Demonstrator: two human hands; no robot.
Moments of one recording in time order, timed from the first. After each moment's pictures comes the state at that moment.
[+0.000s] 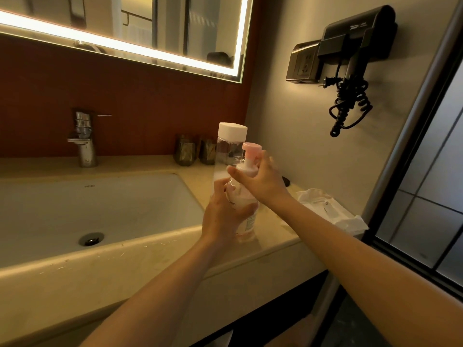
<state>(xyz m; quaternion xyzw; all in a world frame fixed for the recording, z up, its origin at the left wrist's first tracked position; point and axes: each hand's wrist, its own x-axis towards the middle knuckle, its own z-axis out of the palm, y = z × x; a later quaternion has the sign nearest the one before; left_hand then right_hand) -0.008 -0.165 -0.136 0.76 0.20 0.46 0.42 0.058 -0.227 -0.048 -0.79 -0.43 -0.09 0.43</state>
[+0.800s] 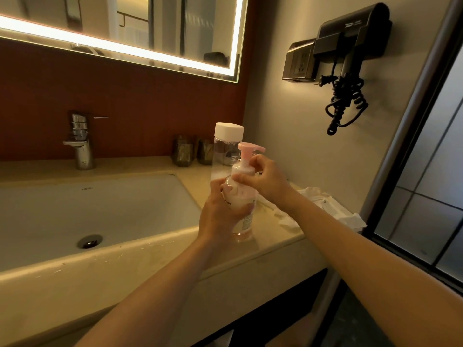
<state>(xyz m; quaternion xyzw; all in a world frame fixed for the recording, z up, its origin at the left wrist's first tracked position) -0.011 -0.165 -0.133 0.75 0.19 0.46 0.43 0.070 -0.240 -0.045 -0.73 -0.49 0.01 0.47</state>
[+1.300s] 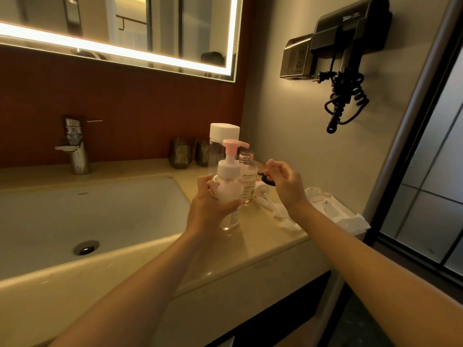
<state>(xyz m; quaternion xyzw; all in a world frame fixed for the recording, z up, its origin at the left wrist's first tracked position) -0.008 -0.141 -0.124 0.75 0.21 0.43 0.46 0.116 -0.250 -0.069 -0.70 -0.38 -0.02 0.61</state>
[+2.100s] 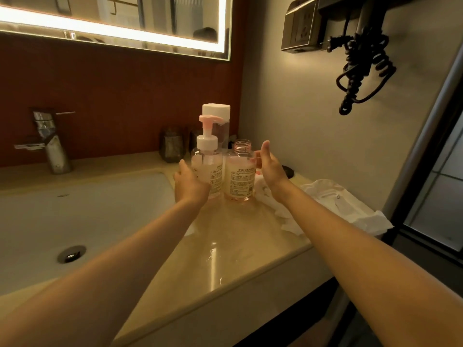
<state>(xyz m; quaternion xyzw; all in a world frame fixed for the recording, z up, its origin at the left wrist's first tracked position) 0.048 -0.077 -0.112 0.71 0.42 0.38 0.42 0.174 -0.178 -0.080 -0.71 -0.34 0.12 0.61</state>
